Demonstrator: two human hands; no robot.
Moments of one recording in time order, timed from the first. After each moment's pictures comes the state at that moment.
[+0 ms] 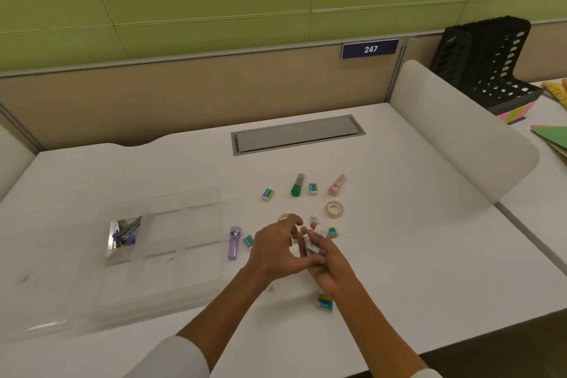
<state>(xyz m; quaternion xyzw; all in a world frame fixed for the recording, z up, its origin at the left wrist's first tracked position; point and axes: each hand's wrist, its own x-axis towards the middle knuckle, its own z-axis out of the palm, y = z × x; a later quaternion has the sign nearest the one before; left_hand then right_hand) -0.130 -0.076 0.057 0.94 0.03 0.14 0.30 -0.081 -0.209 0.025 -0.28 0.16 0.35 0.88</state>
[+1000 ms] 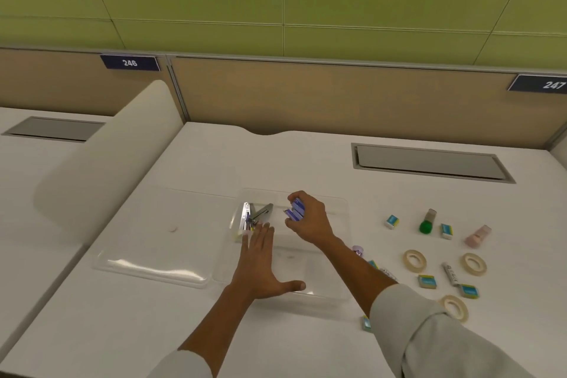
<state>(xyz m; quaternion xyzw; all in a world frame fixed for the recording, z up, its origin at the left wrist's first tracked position) -0.293 0.158 0.020 0.95 0.27 -0.01 0.18 -0.116 0.102 0.040 -0.78 -0.40 0.17 0.44</state>
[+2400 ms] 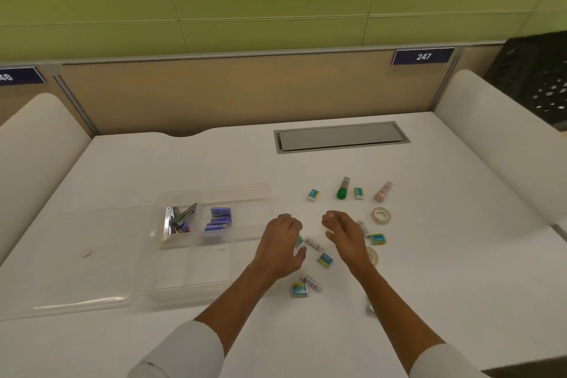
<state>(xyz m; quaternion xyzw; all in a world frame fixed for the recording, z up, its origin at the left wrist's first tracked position) -0.171 0.022 0.037 0.98 0.04 0.09 0.15 -0.074 -0.130 0.018 -0.75 -0.08 0.16 0.63</state>
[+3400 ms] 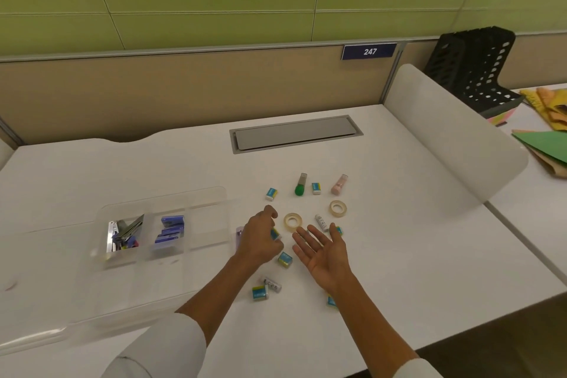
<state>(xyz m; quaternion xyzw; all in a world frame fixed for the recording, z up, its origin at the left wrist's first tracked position) -0.120 -0.013 0.036 0.93 0.15 0.03 0.33 -0.082 -0.179 0.018 -0.35 0.24 0.34 0.84</state>
